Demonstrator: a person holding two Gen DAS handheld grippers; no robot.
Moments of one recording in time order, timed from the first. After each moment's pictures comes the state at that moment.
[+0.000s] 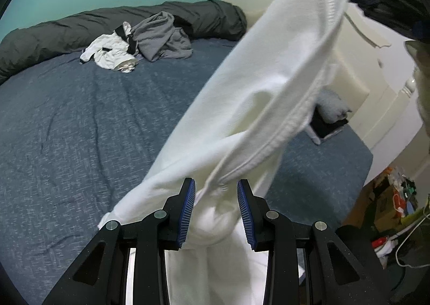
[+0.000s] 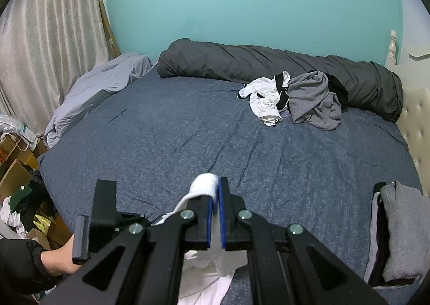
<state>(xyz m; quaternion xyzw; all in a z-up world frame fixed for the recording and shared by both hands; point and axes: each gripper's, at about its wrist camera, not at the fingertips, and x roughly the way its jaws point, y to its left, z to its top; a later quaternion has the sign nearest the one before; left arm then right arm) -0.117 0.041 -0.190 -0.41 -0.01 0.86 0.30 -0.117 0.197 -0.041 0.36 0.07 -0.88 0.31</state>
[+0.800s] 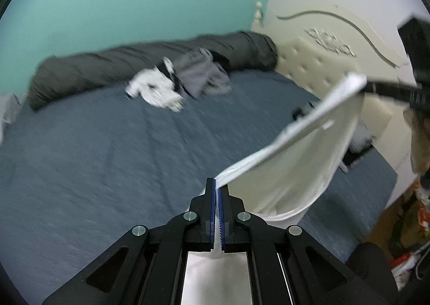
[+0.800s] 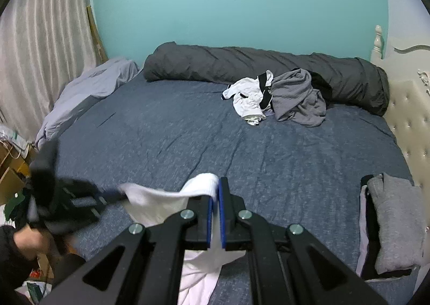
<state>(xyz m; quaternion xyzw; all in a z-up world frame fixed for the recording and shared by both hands) -0.118 -0.032 -0.088 -0.35 0.02 0.92 0.20 -0.116 0.228 -0.035 0.34 0.06 -0.90 0.27</state>
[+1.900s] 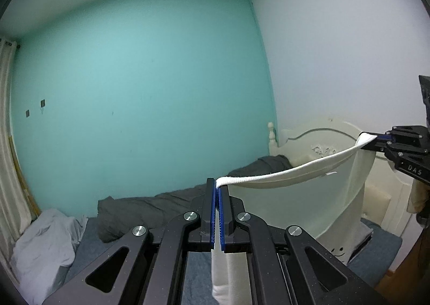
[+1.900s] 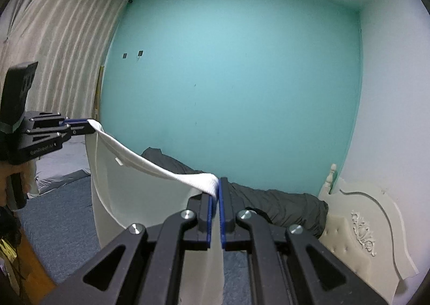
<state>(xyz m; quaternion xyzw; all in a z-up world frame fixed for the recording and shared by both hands) -0.002 -0.055 0.366 -0.08 0.09 0.98 0.14 0.015 0.256 0.337 0.07 0.13 -0.96 0.22</state>
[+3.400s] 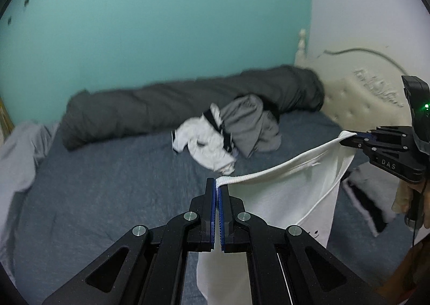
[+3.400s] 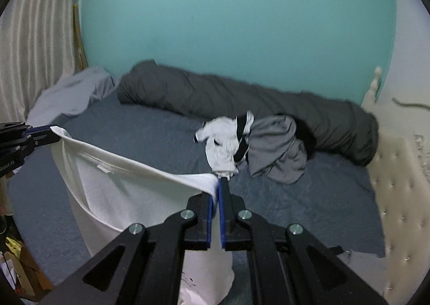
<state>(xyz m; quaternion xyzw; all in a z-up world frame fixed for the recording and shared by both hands) -0.304 -0.073 0.016 -0.34 0.03 0.93 0.12 -0.296 0.164 0.040 0.32 0.12 -0.91 0.23</state>
